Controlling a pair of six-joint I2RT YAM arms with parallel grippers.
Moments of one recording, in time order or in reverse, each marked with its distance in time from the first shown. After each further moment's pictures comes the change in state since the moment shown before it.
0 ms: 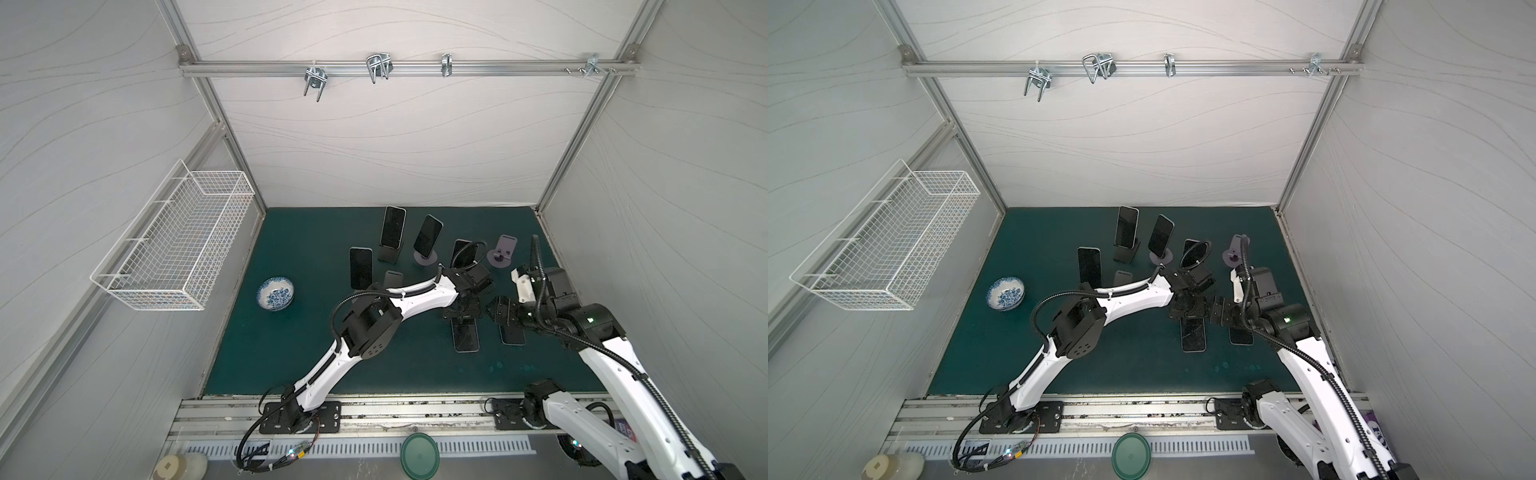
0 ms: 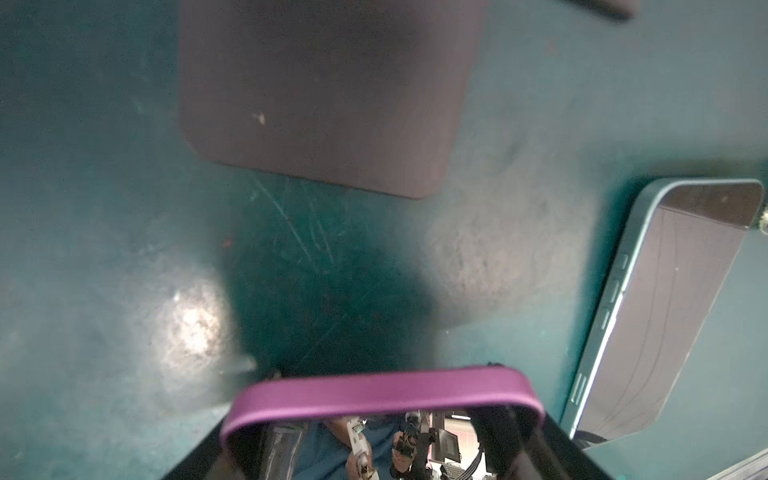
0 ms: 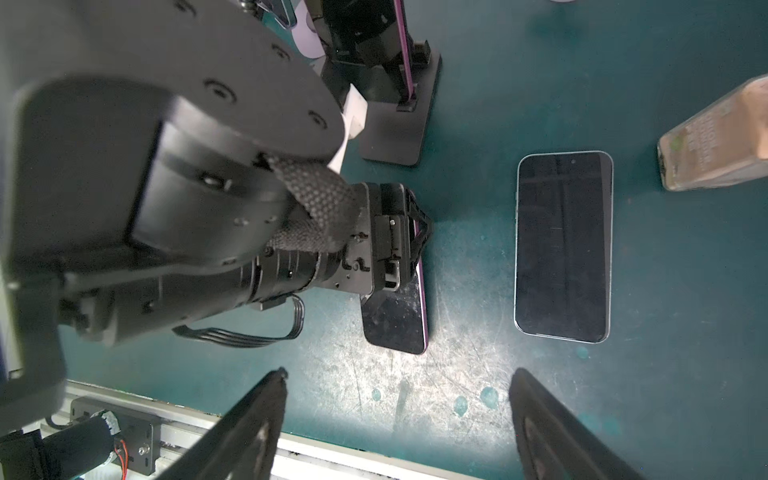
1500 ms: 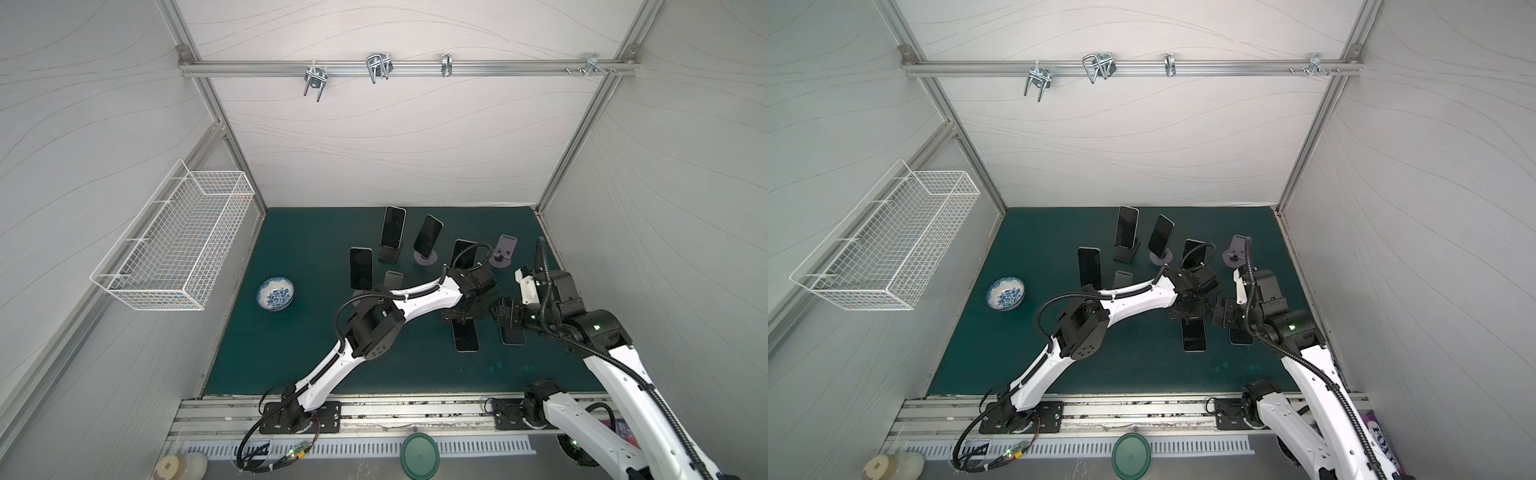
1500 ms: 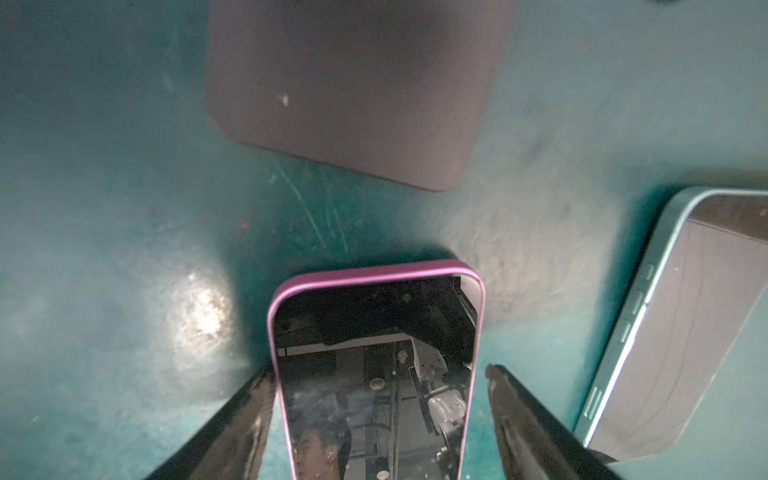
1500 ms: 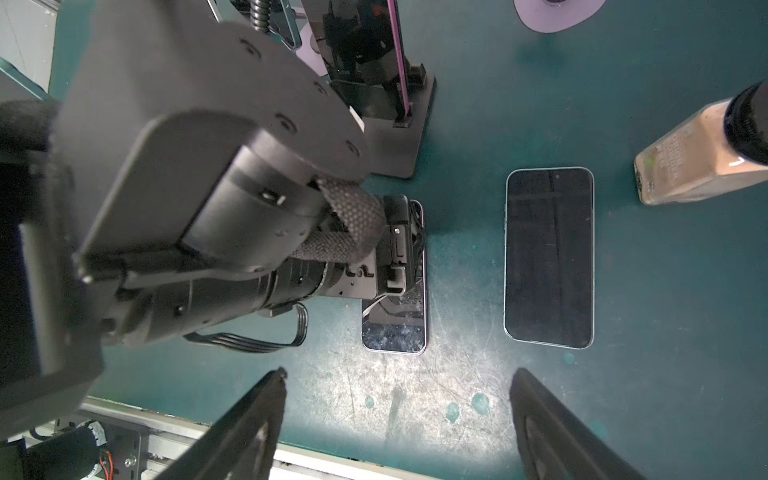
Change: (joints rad) left arm -0.018 0.032 0.065 -0.082 -0.059 -0.037; right arm 0.000 -0.048 -0.004 0.002 0.024 -0.018
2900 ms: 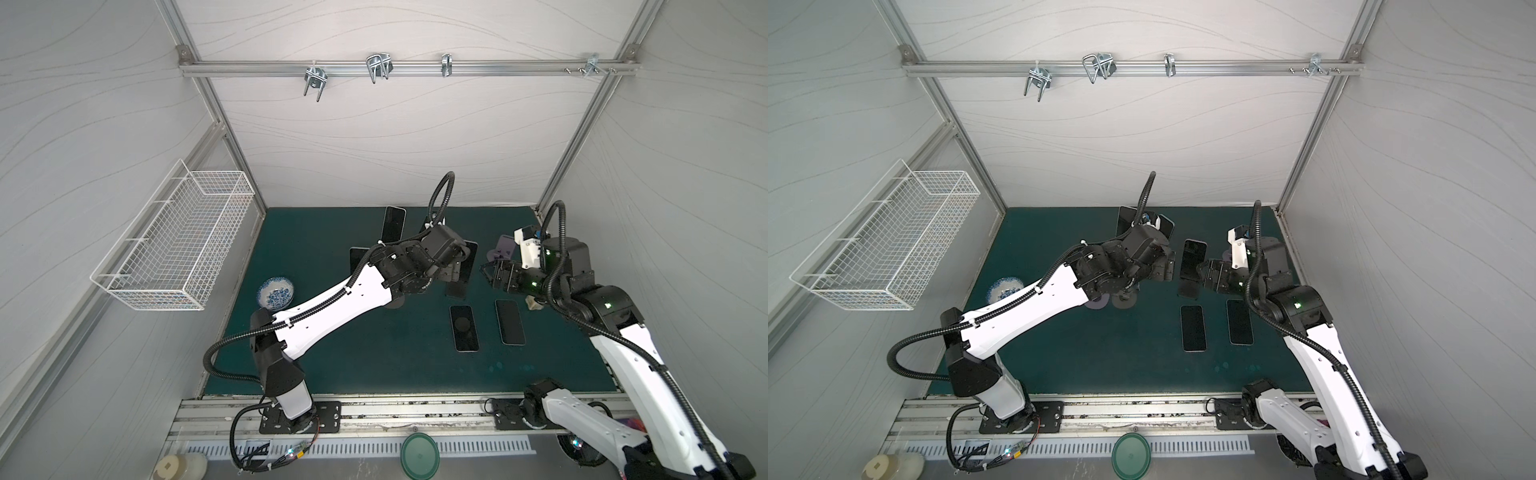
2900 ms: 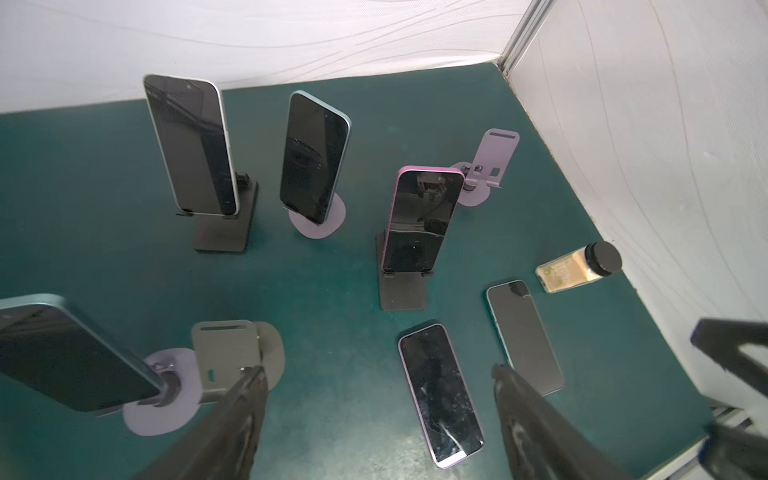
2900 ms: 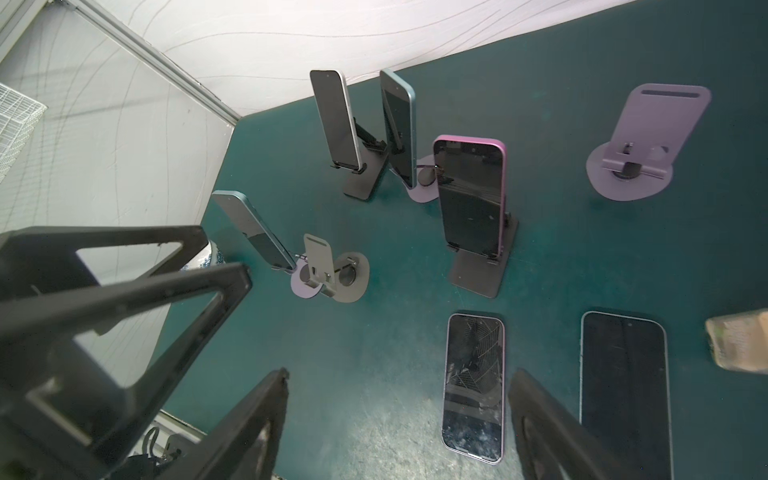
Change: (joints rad) left arm 0.029 -0.734 -0.280 0.090 -0.407 0.493; right arm 0.067 0.172 0.283 0.167 -0.070 0.034
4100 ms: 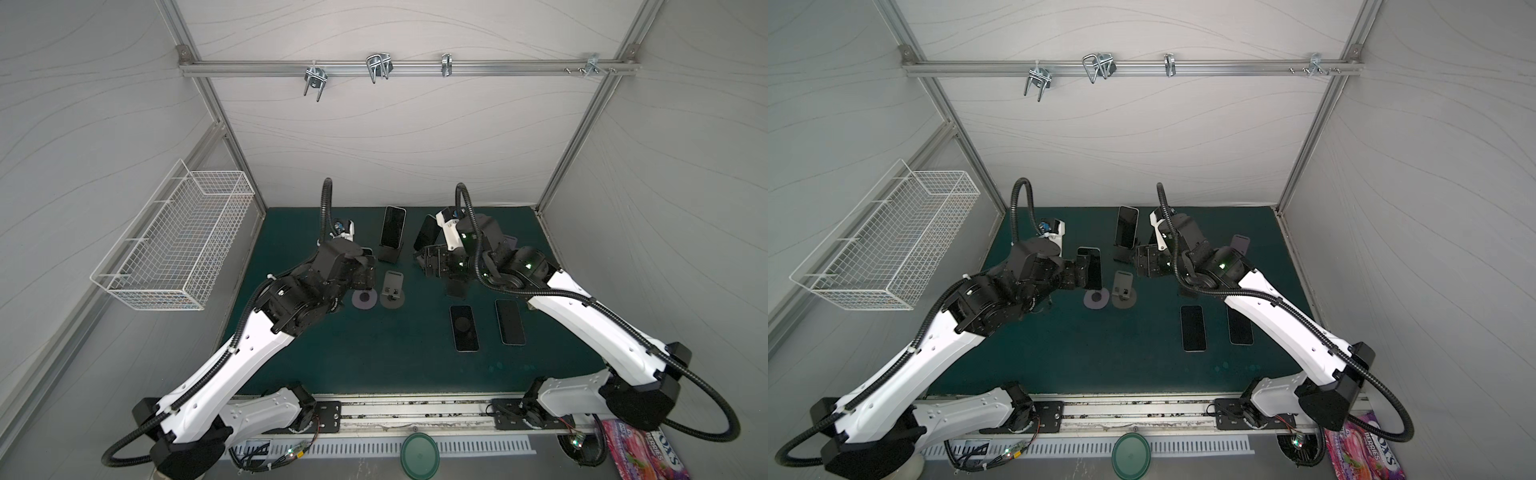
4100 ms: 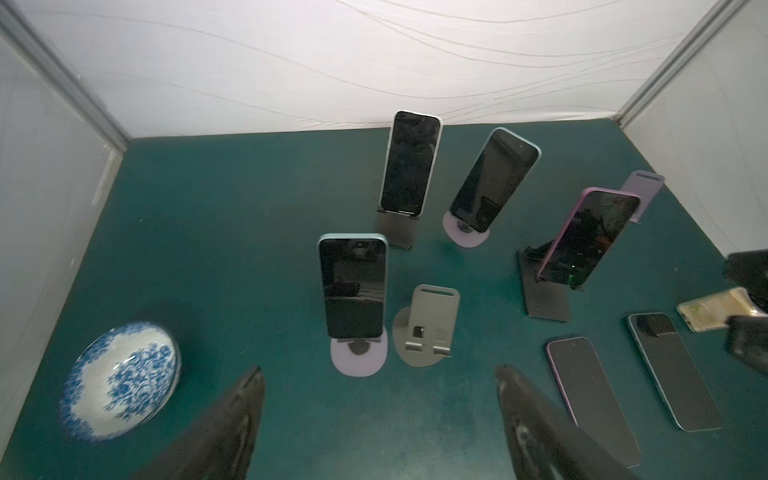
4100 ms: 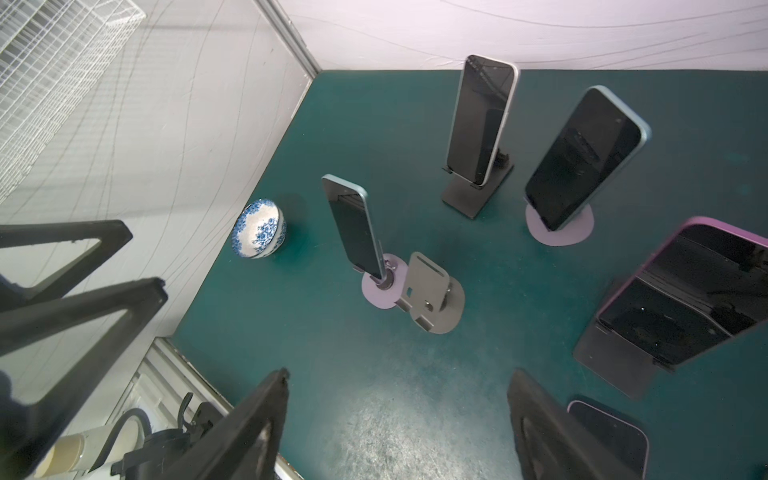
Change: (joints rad) left arm 0.326 -0.630 -0.465 -0.045 -0.020 0.160; right arm 0.467 0.434 0.325 0.120 0.226 0.068
